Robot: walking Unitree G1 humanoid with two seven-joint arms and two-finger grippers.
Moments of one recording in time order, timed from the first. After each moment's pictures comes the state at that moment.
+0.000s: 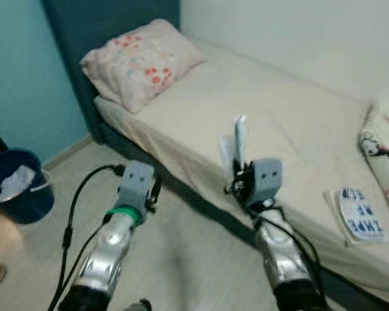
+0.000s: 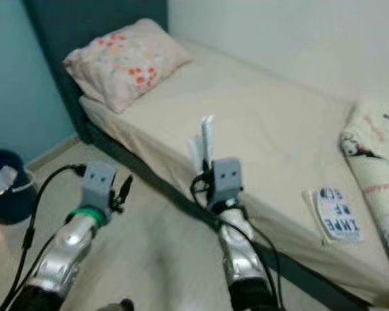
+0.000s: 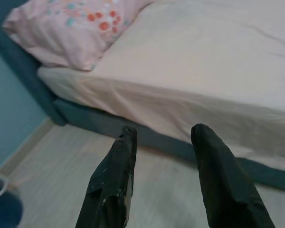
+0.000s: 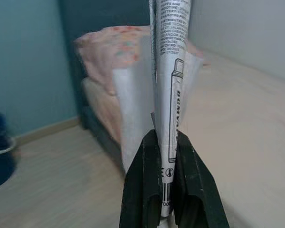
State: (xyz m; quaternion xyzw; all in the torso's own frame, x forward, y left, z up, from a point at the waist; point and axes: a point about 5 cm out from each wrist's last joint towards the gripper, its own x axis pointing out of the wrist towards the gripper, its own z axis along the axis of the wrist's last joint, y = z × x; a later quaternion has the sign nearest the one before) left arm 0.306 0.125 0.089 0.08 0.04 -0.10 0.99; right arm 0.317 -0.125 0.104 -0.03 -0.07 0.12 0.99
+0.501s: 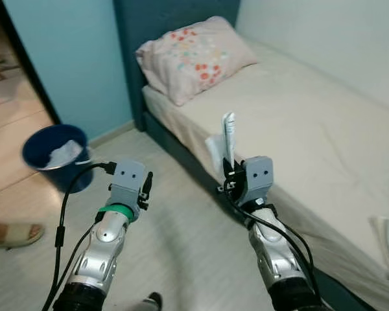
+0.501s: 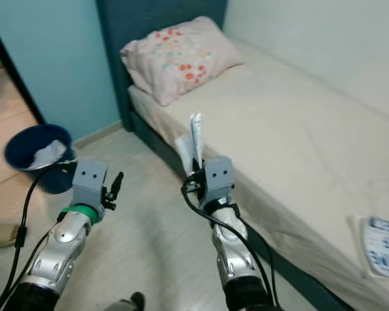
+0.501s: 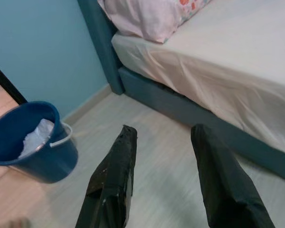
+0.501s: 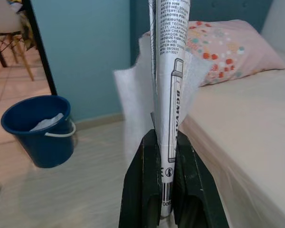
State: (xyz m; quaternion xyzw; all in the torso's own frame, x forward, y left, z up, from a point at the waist) left arm 0.308 0.127 0.090 0.07 0.04 -0.09 0.99; right arm 0.316 -0.125 0.102 -0.03 -0.07 0.13 0.99
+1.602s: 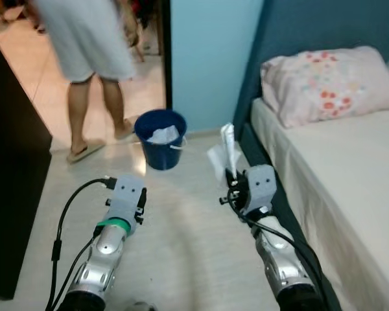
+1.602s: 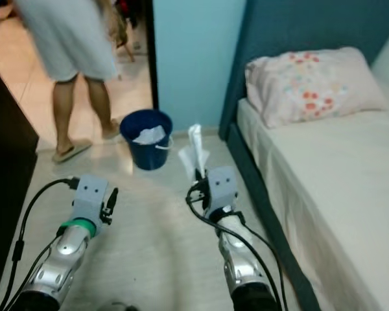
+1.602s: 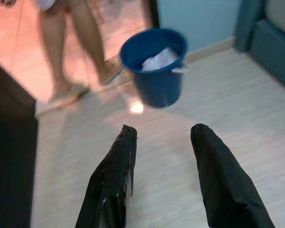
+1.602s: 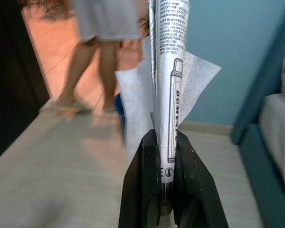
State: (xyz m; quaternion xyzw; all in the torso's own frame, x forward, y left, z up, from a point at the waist) left arm 0.302 0.153 0.064 0.13 0.08 -0.04 0.99; right arm 0.313 -0.121 0.093 -0.02 -0.05 0.15 0.99
